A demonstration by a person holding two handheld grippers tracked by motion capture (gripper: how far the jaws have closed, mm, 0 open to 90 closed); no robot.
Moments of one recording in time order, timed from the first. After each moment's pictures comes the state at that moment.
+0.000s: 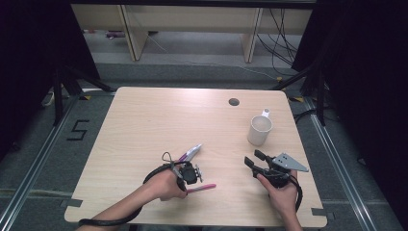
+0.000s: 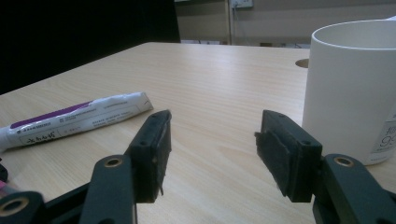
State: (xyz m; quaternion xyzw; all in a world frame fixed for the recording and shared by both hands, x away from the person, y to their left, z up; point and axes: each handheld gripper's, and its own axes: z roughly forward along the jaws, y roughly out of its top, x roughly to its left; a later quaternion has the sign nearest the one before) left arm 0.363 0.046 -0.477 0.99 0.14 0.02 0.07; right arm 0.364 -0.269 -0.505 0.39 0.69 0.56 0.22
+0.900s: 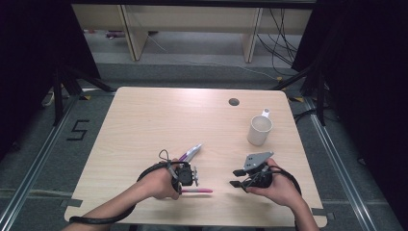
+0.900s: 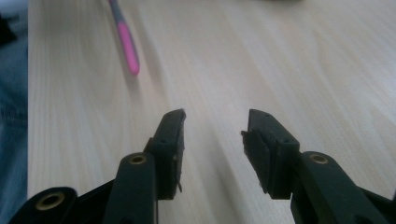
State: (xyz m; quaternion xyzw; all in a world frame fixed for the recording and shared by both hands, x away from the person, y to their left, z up) left arm 0.354 0.057 -0.456 1.00 0.08 0.03 0.05; right arm 0.367 -0.216 -0.471 0.18 0.92 0.34 0.05
